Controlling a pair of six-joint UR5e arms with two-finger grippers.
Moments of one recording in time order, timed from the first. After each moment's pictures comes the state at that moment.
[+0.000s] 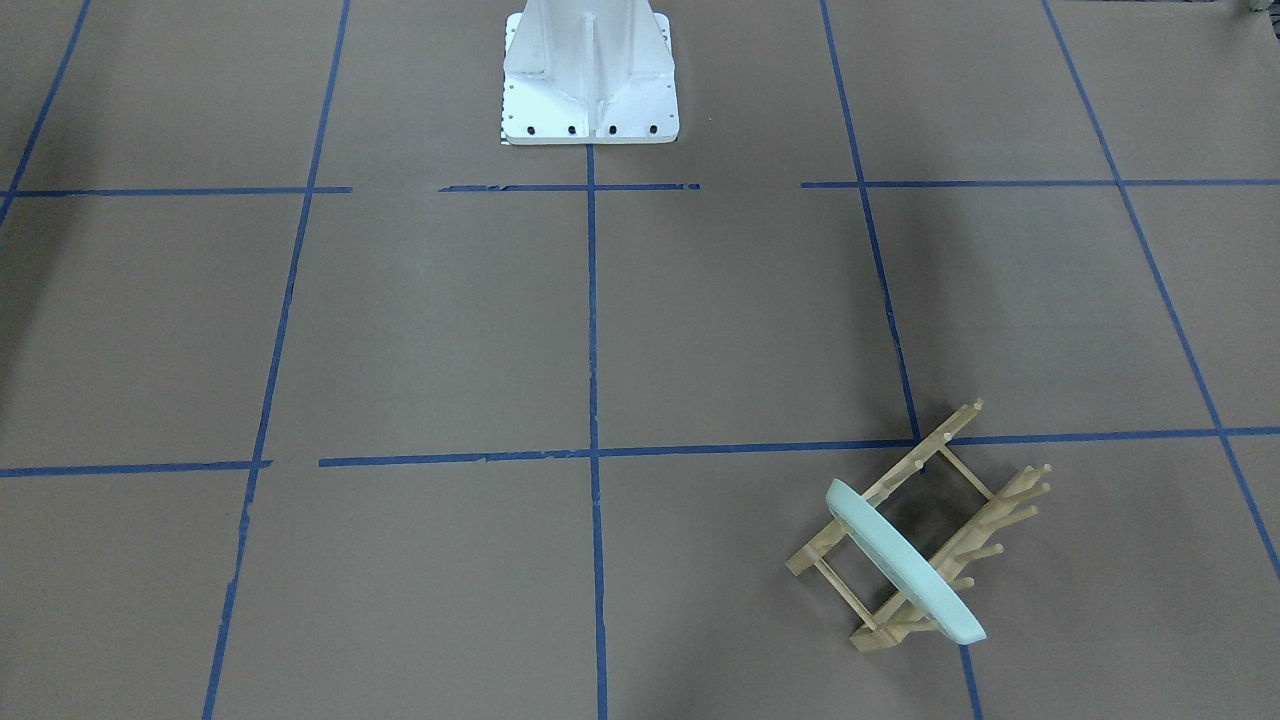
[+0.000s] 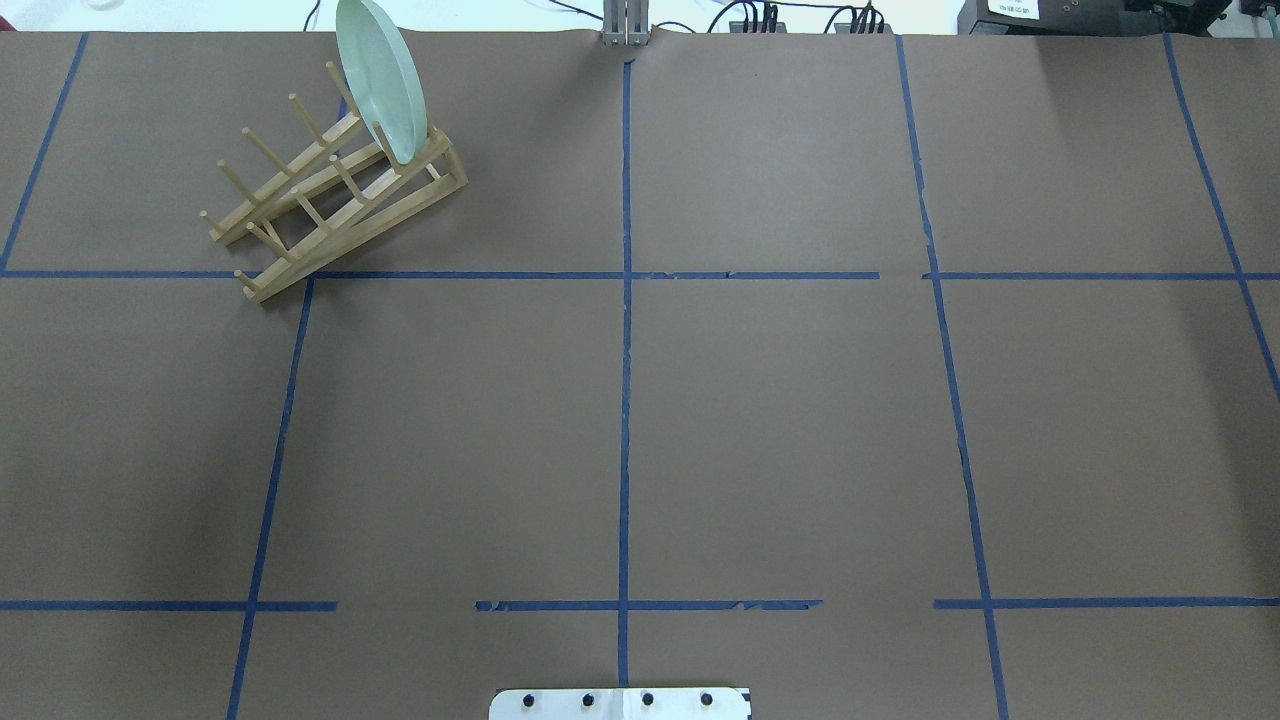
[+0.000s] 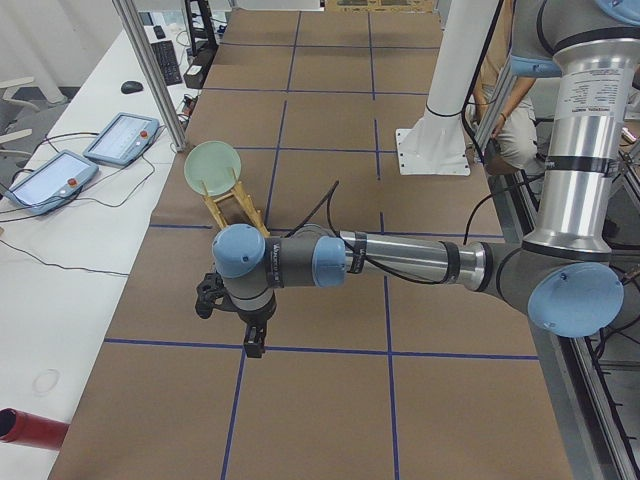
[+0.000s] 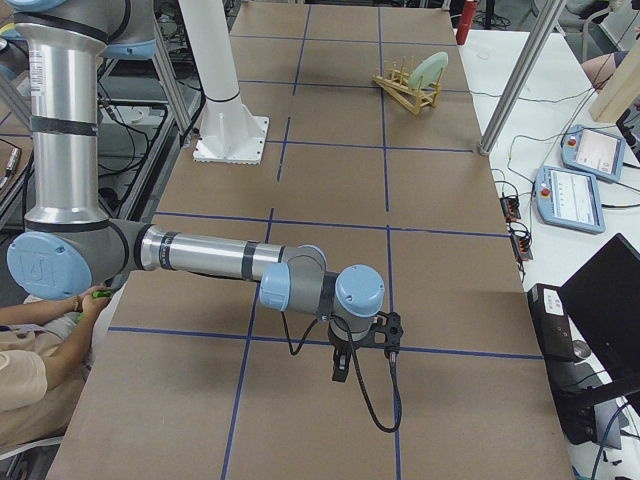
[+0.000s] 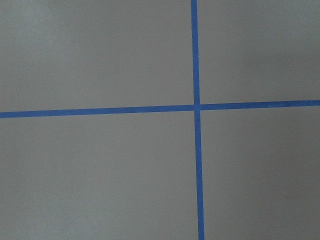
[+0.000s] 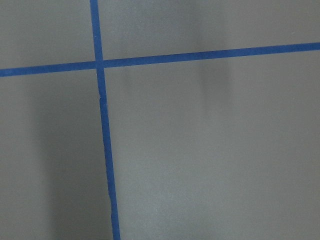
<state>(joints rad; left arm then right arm) -1.63 -1.64 -1.62 -1.45 -2.37 0.11 1.62 -1.63 1.56 -1.62 2.32 -0.02</state>
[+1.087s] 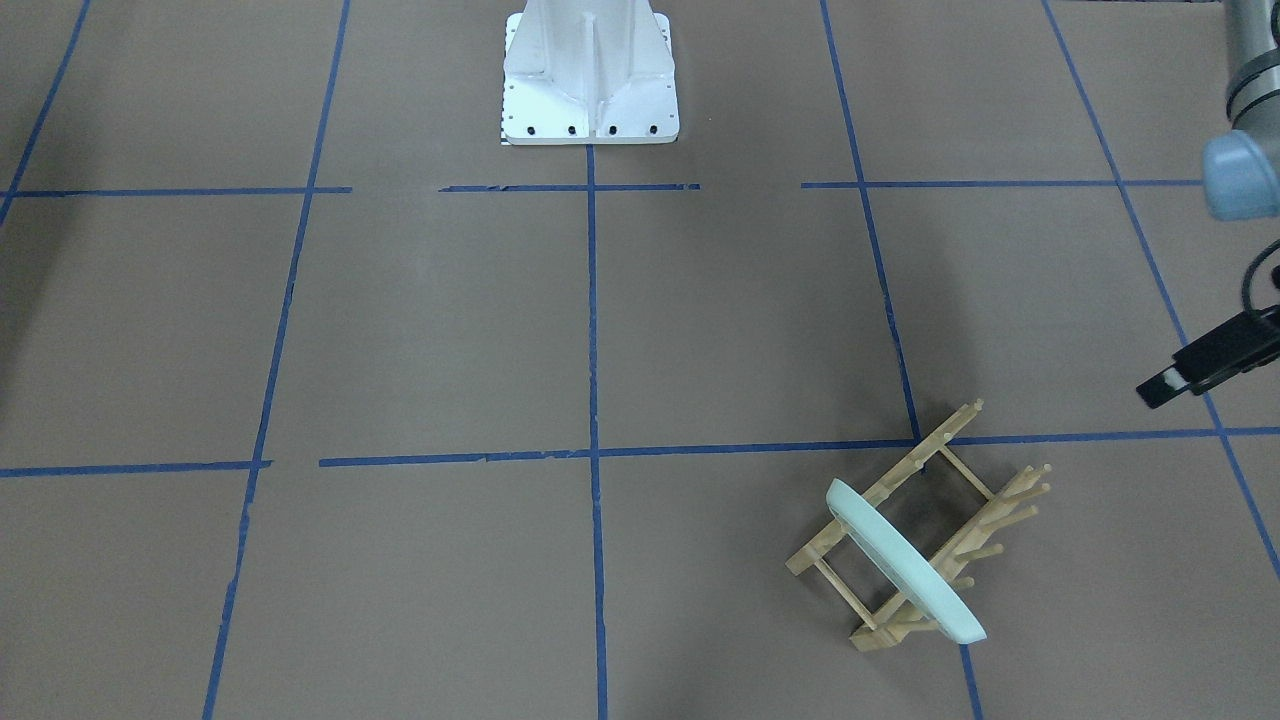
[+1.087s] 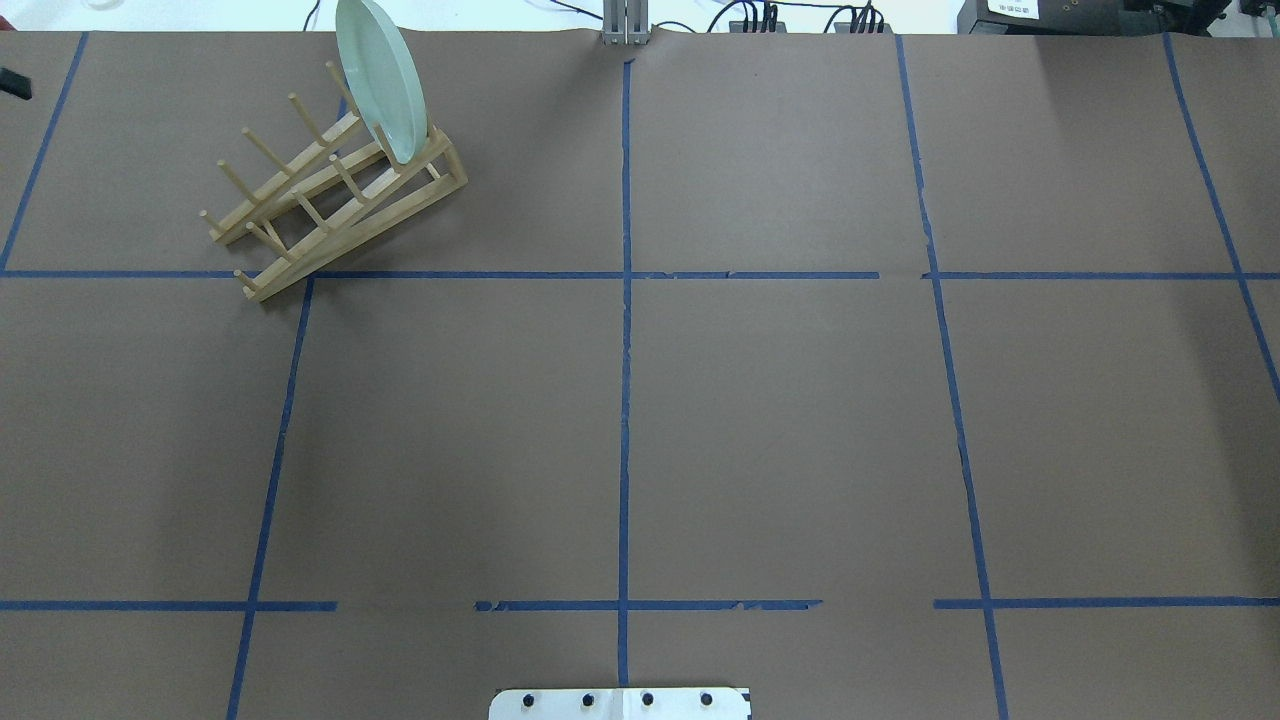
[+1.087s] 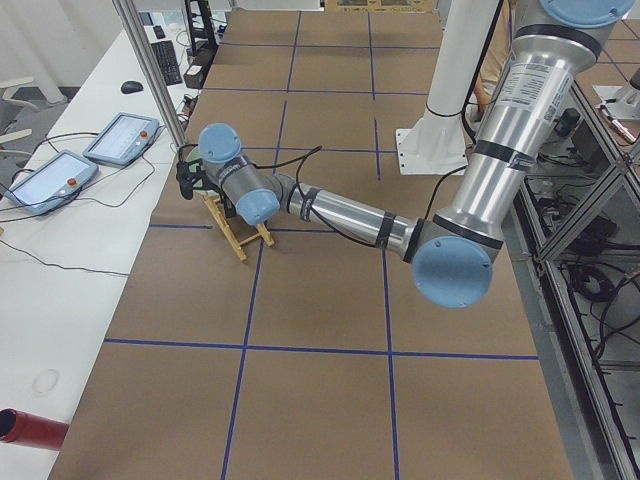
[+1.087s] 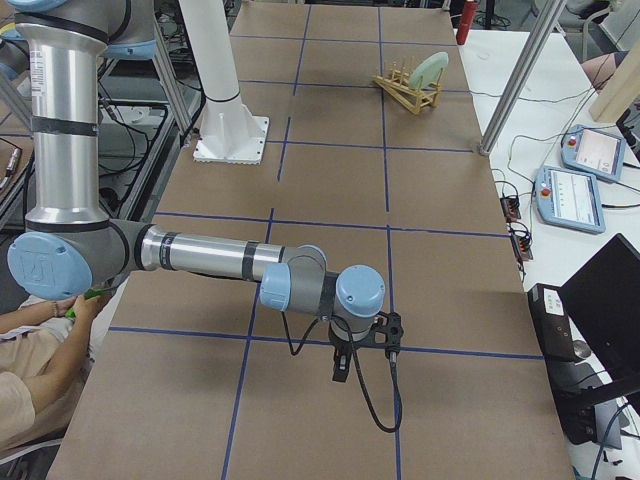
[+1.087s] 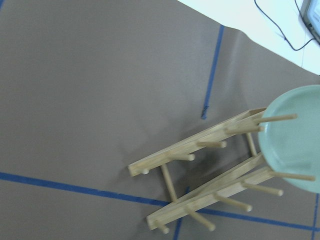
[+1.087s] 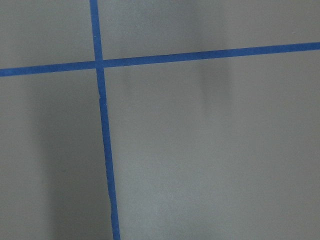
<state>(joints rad) -1.27 -1.96 -1.50 -2.23 -2.44 -1.25 1.62 -1.63 1.56 -1.62 2.32 -0.02</state>
